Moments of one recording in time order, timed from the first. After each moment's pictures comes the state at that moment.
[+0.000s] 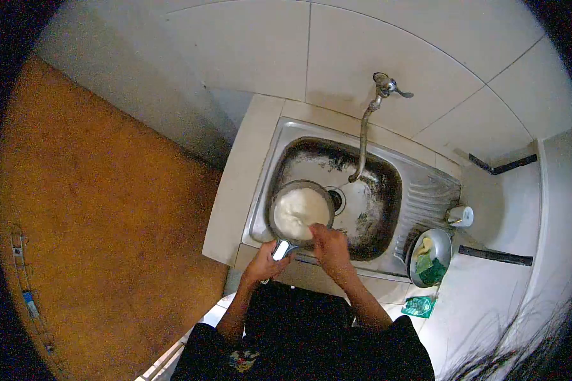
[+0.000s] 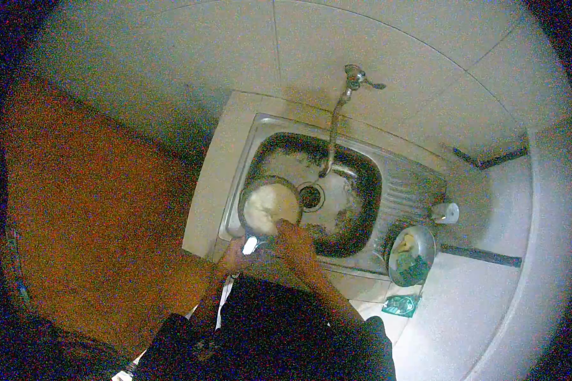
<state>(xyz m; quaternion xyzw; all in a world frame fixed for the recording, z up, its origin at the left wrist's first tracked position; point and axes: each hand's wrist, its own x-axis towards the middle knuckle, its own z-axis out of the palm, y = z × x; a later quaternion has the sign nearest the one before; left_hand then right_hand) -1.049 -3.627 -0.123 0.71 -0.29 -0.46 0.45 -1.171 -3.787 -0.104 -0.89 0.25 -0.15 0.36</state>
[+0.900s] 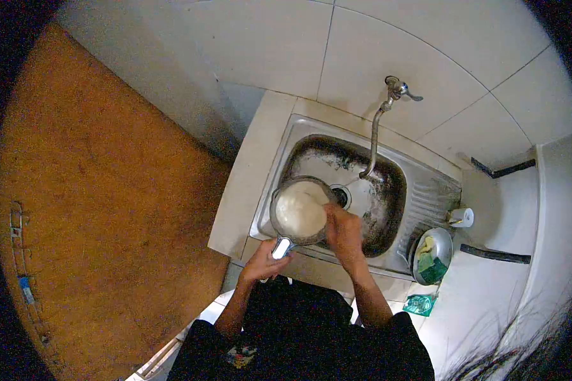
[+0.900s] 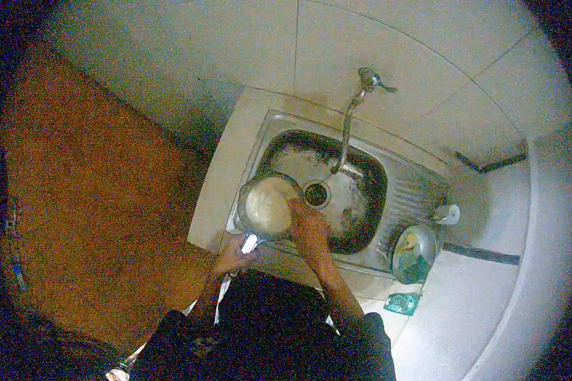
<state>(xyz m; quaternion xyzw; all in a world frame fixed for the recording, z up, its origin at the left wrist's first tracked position) -1.040 -3.598 -0.113 0.65 -0.31 -0.47 0.50 -1.144 -3.795 -0.055 -0.86 0.28 -0.20 0.37</state>
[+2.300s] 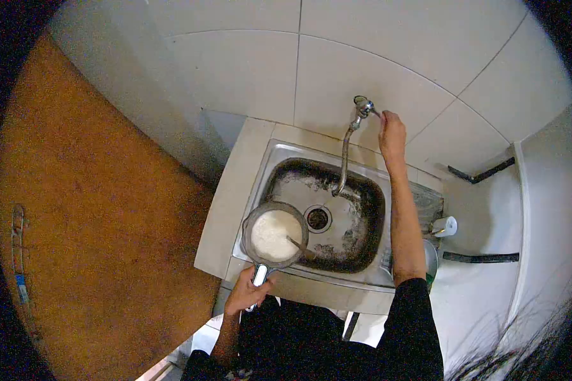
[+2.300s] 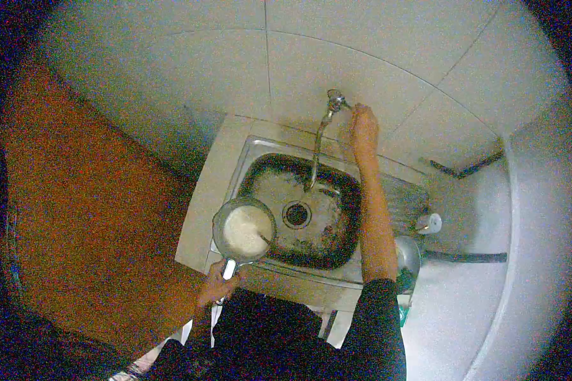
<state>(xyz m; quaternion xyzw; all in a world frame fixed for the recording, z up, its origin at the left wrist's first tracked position) -1.063 -3.604 -0.065 0.68 -0.17 -0.50 0.51 -1.095 -4.093 -0.048 -0.86 0.34 -0.37 0.06</state>
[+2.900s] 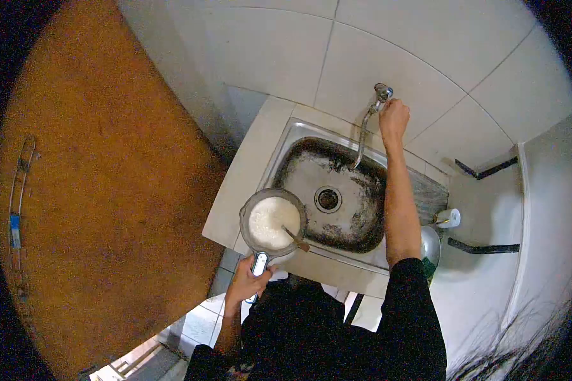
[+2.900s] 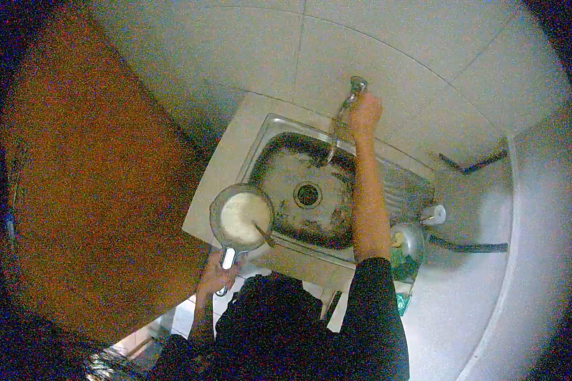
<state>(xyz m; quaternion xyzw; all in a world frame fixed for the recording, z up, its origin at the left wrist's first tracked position) -1.091 -3.559 -0.054 0.69 -0.15 -0.45 0.55 -1.060 -4.045 -0.018 -0.85 0.42 -0.32 0.03</state>
